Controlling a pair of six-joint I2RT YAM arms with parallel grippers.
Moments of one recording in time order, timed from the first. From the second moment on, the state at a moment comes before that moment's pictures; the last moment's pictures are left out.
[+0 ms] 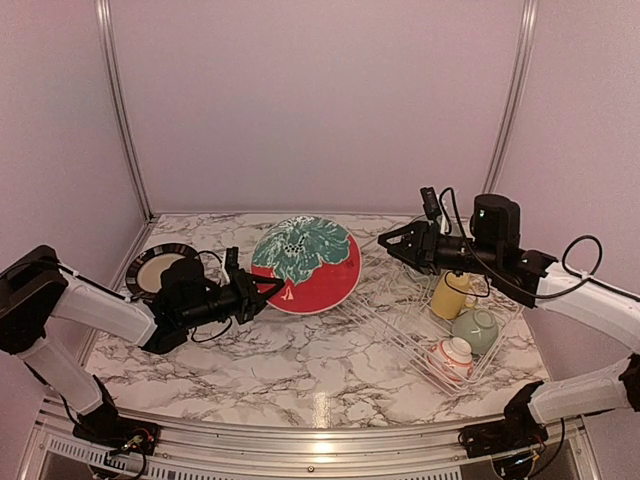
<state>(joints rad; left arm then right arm) -0.80 1.58 0.56 0.92 0.22 -1.30 0.56 1.14 0.83 0.04 -0.53 0.74</state>
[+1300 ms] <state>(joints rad) 0.14 1.08 0.48 0.05 0.21 -1.20 0.54 1.01 0.85 -0.10 -0.44 0.68</state>
